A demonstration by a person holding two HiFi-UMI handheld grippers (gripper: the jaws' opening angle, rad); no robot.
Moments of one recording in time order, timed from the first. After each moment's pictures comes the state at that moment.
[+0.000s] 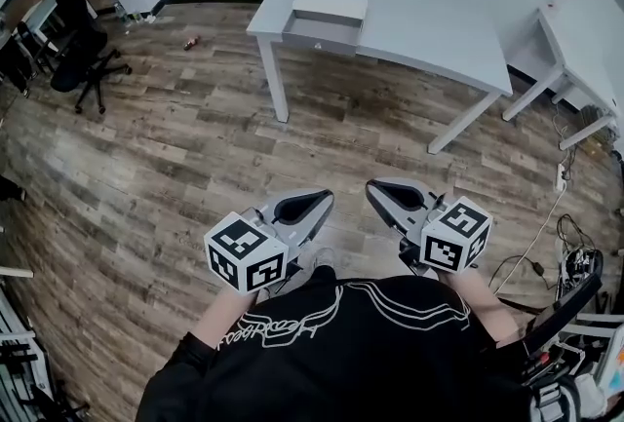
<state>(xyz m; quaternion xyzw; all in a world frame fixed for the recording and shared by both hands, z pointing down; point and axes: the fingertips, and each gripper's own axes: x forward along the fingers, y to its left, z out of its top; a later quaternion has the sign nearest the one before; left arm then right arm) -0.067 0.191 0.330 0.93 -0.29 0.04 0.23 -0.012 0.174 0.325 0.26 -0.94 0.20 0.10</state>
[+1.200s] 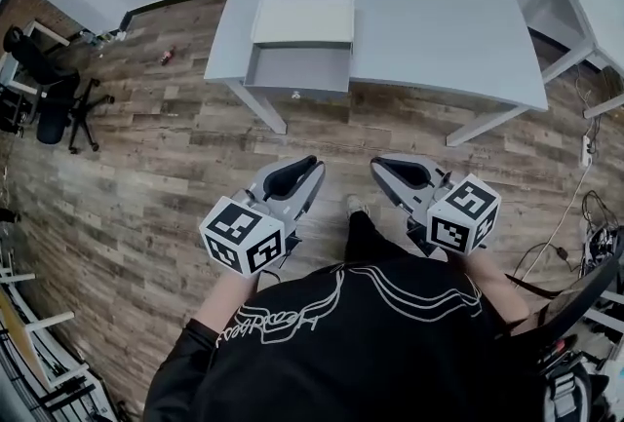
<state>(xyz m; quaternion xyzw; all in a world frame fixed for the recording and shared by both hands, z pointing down) -0.054 -0.103 0.383 0.91 -0.32 0.10 0.22 0.028 -0.095 0.382 0.29 -0.92 0.25 0.08</state>
